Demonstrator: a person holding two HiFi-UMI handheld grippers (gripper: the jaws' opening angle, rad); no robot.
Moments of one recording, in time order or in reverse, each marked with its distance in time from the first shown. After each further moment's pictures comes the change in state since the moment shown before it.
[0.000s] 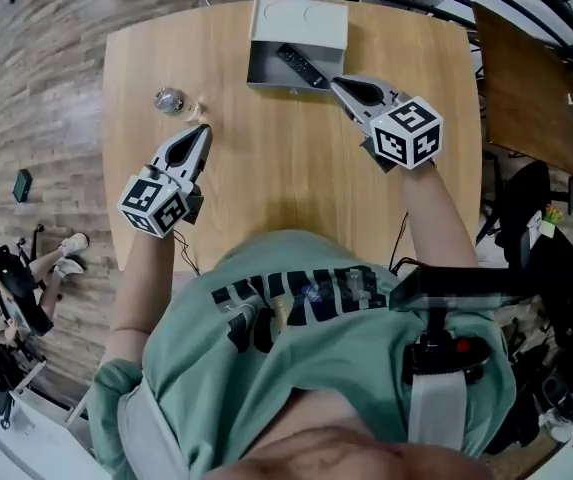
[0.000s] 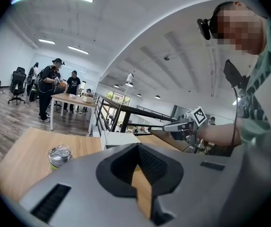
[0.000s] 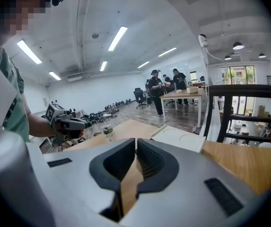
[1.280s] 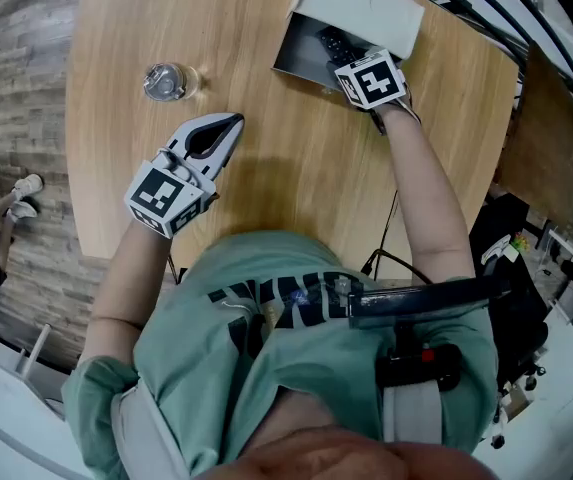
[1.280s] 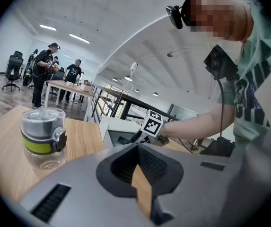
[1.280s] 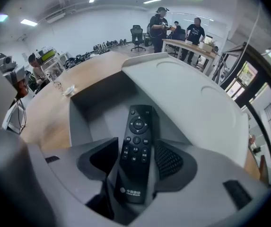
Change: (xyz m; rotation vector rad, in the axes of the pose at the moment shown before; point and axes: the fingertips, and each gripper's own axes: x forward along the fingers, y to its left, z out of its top) left arm 0.063 0.058 -0.066 -0.058 0.052 -0.074; right arm 0.208 -0.114 -0.153 -0.160 0.734 -0.134
